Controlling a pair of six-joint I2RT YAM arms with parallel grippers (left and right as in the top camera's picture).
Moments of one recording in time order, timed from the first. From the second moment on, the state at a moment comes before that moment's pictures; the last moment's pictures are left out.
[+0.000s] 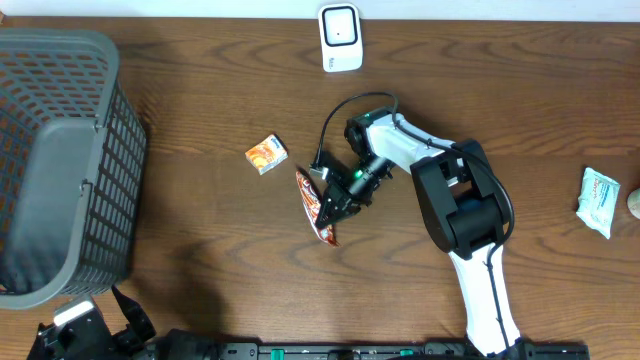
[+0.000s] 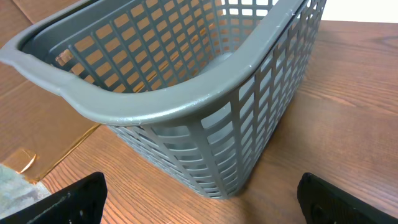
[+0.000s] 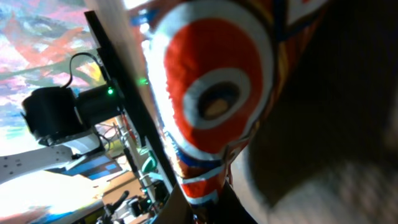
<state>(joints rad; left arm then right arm) -0.22 0.01 0.80 -1.31 -0.79 -0.16 0.47 2.37 1.61 -1.25 -0.98 -0.33</state>
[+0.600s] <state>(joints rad) -0.22 0.01 0.80 -1.31 -0.79 -0.16 0.45 2.31 1.55 -1.11 -1.01 -0.04</state>
